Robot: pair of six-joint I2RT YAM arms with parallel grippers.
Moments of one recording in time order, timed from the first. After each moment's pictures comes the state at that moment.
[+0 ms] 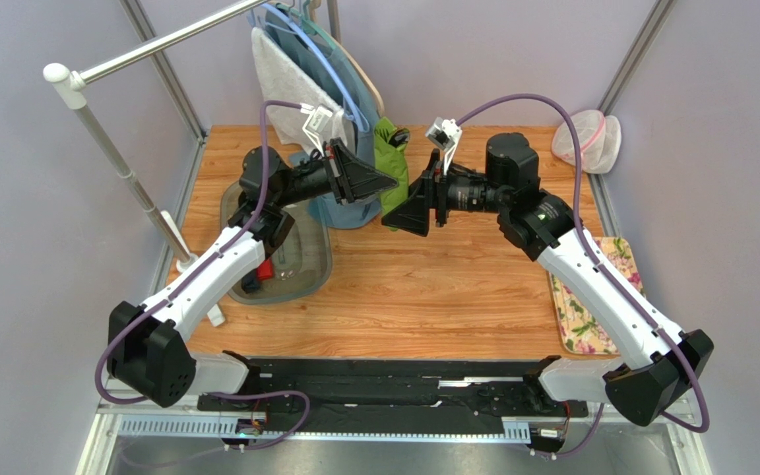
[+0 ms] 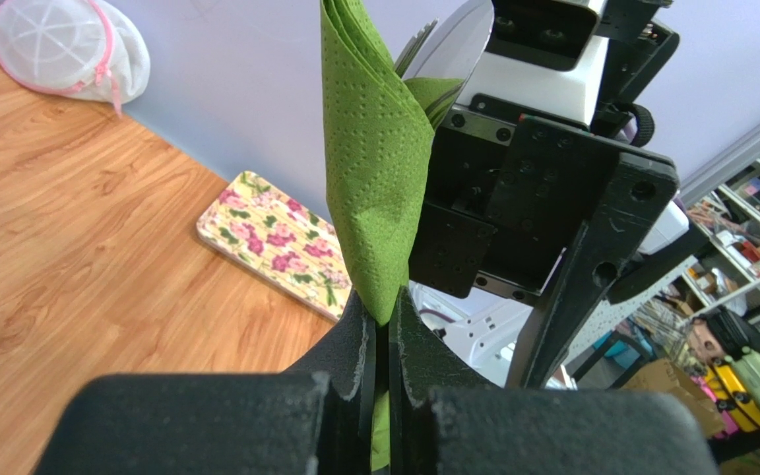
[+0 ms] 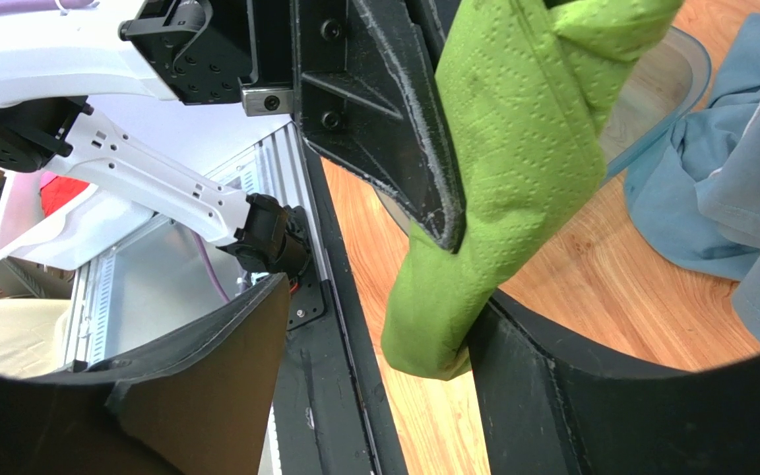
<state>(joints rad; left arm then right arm) -0.47 1.32 1.10 0.52 0.84 -0.86 0.59 1.27 1.37 -0.30 -0.76 0.30</state>
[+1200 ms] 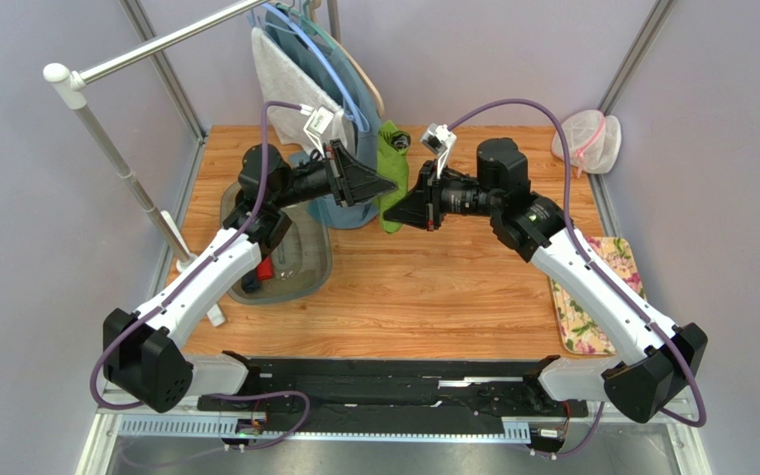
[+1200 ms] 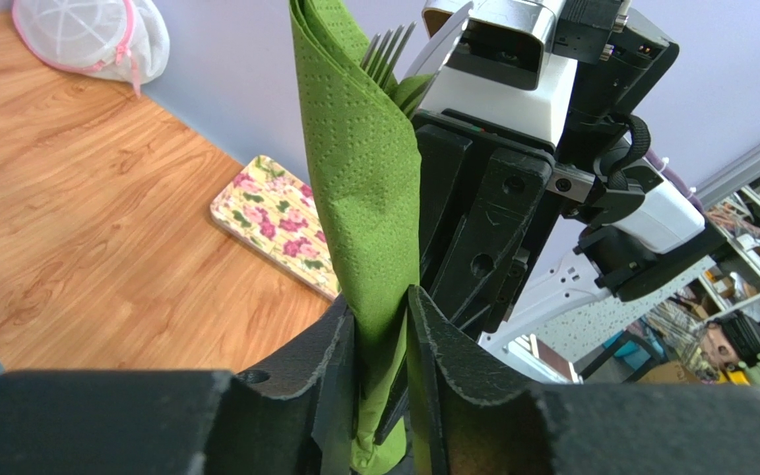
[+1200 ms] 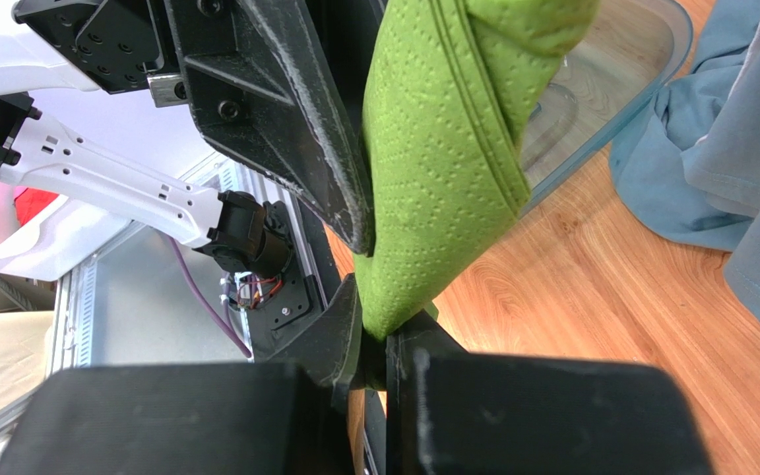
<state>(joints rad) -0.47 1.29 1.12 0.39 0.83 -0.80 0.60 1.28 1.33 -0.29 -0.70 0.30</state>
